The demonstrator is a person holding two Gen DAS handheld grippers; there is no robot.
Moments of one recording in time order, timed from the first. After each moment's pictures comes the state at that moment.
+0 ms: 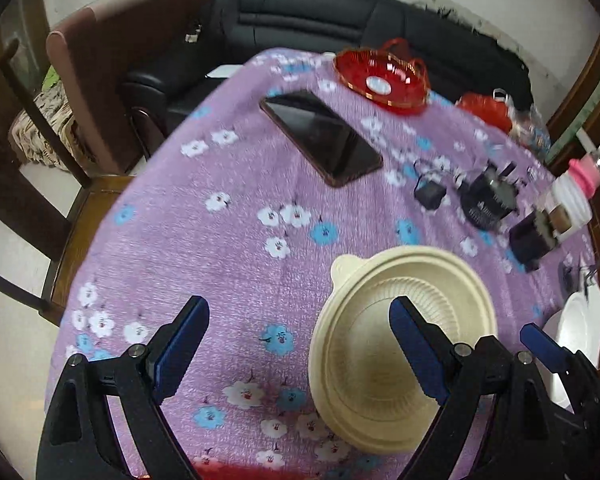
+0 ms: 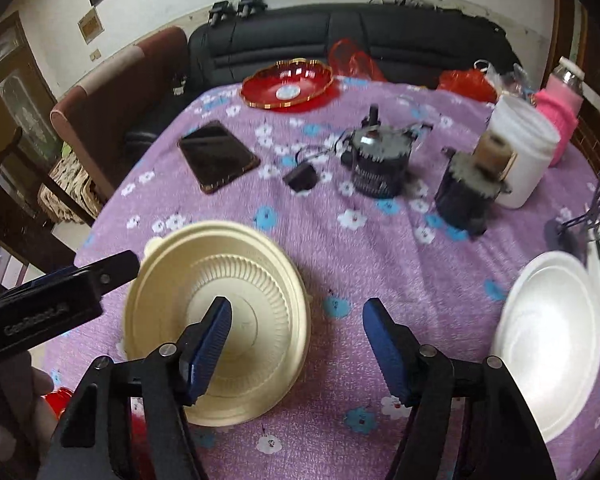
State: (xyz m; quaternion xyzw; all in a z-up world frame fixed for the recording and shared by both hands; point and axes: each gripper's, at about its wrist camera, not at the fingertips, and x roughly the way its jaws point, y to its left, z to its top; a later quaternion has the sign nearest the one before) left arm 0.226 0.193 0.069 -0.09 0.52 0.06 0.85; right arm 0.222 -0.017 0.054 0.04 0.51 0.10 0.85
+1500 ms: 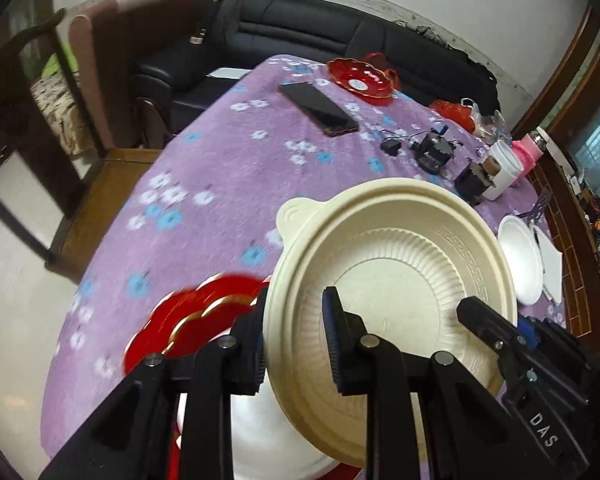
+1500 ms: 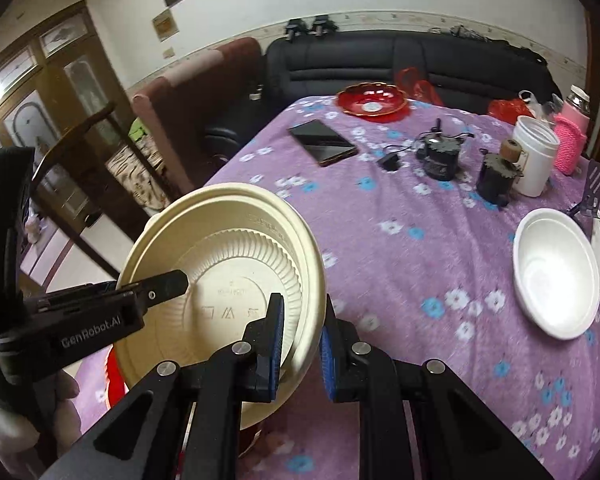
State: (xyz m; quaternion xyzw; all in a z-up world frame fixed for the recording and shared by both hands) left arm 0.048 0.212 0.113 -0.13 0.49 0.03 0.86; right arm 0.065 0.024 0.123 0.03 0.46 0.22 0.86
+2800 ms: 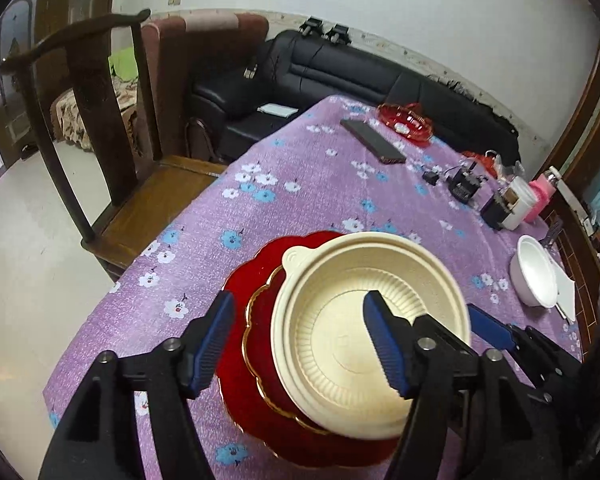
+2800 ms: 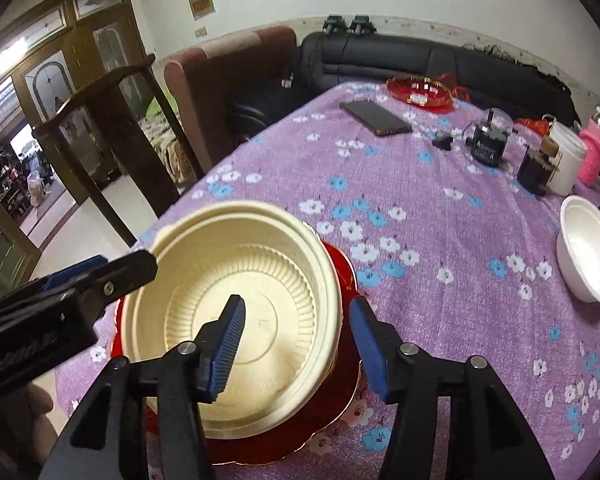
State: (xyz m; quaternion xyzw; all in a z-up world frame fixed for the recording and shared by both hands) left arm -0.053 0.252 0.106 -0.16 0.40 0.10 0.90; right arm 0.006 0.083 0.090 -0.02 0.43 0.24 0.87
